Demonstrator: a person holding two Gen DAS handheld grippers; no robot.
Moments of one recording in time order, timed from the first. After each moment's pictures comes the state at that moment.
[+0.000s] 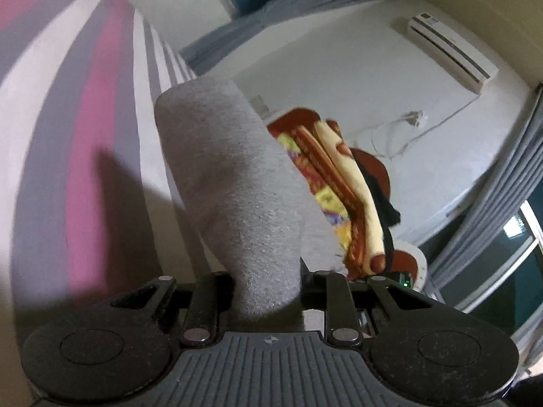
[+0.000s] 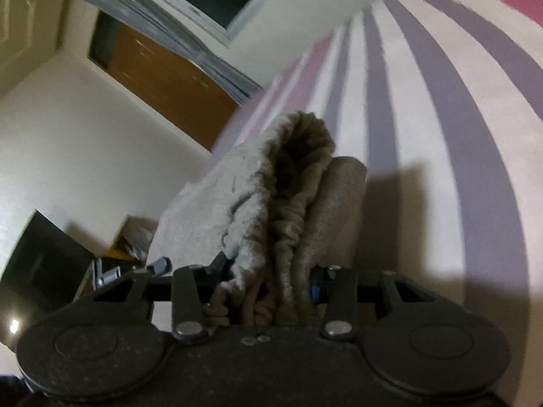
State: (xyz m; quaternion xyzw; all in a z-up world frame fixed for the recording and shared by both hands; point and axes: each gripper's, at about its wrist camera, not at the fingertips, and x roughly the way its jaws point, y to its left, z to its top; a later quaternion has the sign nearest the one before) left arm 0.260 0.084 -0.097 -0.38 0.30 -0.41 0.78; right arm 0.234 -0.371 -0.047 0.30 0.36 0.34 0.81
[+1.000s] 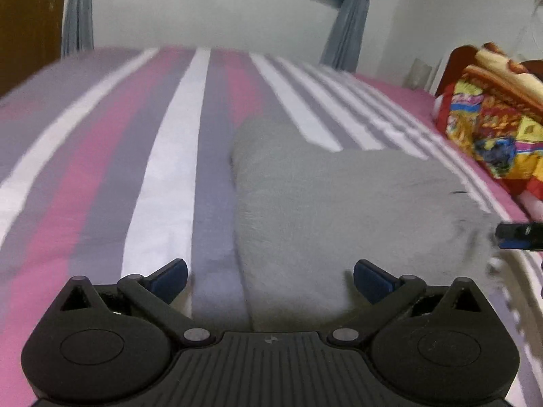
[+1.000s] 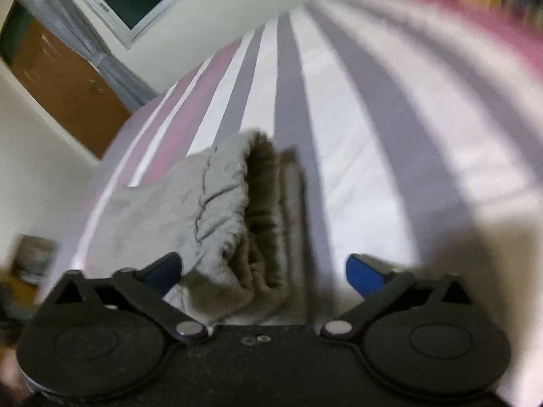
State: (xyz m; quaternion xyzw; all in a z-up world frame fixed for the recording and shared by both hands) left arm 0.262 0.054 -0.084 -0.08 0.35 -0.09 0.93; right arm 0.273 -0.302 -0.060 0.16 0.39 0.13 0.90
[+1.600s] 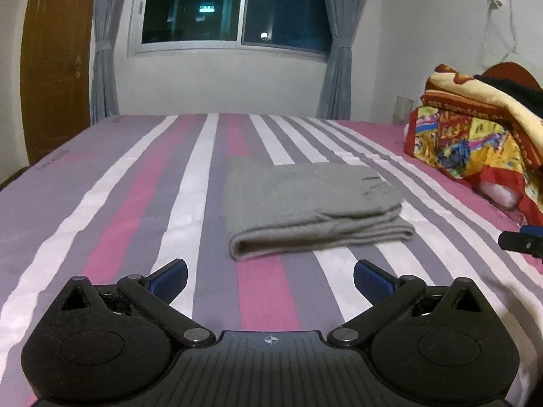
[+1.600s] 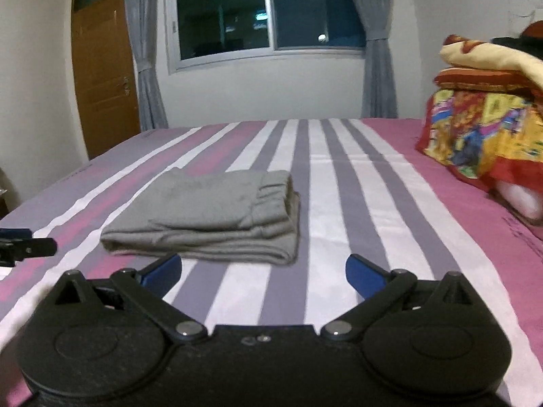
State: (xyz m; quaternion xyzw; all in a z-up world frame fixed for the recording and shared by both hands) left arm 0.035 0.024 -0.018 -0.03 0.25 -0.05 0.97; right arm 0.021 -0.281 -0.011 0.02 0.24 0.09 0.97
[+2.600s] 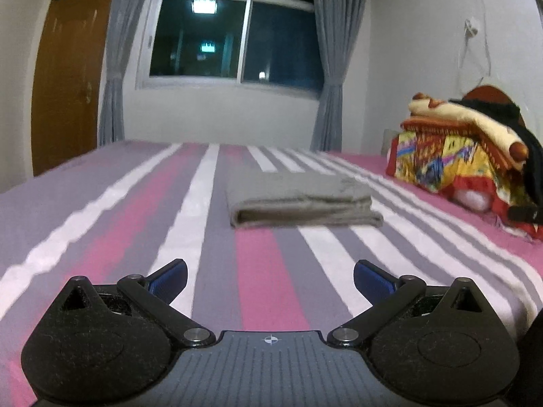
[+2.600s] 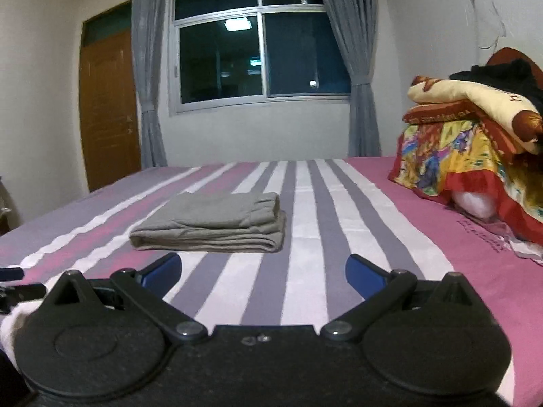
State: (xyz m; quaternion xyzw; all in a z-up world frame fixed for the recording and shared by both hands) left arm -0.096 0.039 -0.057 -0.05 0.16 -0.06 0.98; right arm -0.096 -0.309 -0.021 0.02 0.15 0.08 0.98
